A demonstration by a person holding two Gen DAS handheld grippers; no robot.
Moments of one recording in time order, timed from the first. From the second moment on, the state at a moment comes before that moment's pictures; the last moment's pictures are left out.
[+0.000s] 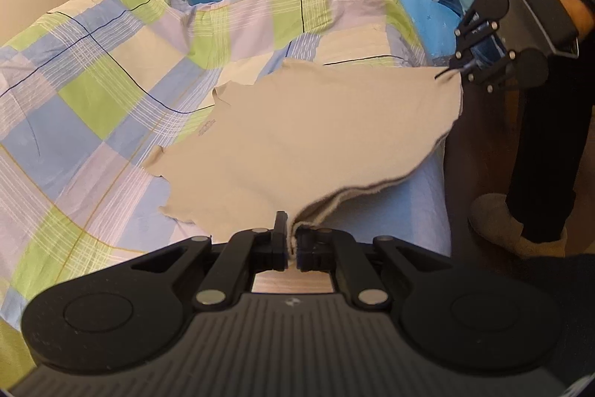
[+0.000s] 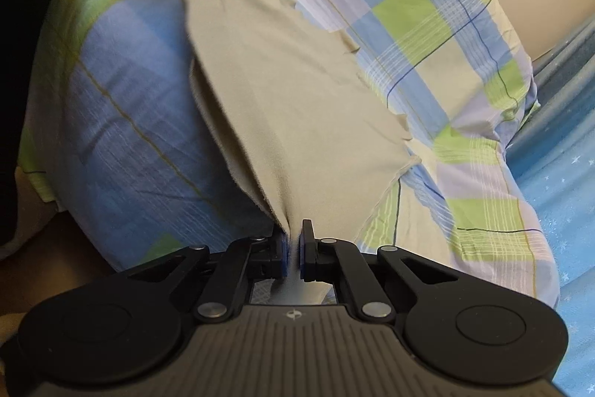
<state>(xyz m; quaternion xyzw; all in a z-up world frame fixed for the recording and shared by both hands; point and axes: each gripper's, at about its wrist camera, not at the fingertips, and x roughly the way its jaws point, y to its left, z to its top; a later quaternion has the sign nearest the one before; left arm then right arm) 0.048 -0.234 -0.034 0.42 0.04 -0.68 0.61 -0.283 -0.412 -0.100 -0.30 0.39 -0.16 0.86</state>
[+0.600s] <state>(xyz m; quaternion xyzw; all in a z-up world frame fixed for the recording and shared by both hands) 0.127 -0.310 -0.019 0.32 0.19 -0.66 0.65 -0.227 -0.503 -0.010 -0.18 0.44 -0.07 0.88</state>
